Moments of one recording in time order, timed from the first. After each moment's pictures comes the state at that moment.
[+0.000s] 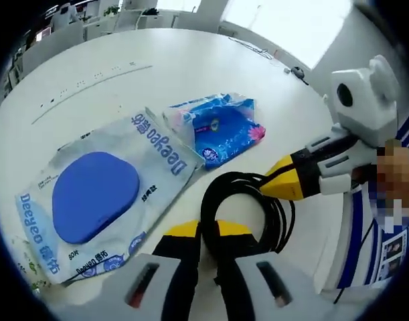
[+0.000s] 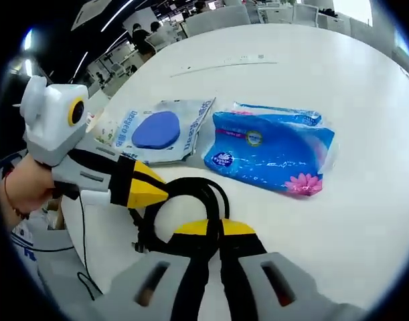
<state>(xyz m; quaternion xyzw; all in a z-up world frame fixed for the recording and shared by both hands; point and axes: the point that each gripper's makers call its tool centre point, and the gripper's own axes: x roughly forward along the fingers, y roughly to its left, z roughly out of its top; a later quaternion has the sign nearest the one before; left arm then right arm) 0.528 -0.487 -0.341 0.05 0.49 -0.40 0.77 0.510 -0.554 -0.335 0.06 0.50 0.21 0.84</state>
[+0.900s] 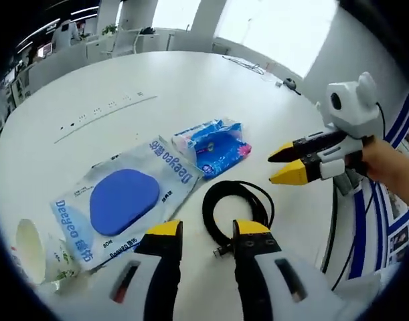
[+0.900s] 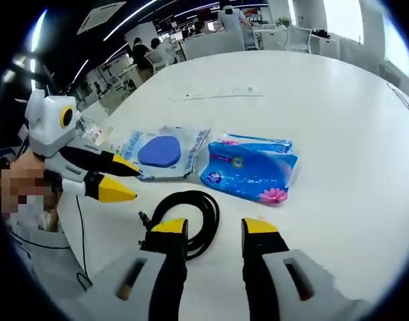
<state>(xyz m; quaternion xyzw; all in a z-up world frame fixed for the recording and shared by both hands) 0.520 -0.454 -0.275 0.05 0.43 -0.42 0.80 0.499 -0.575 -0.273 0.04 0.43 0.19 0.88</state>
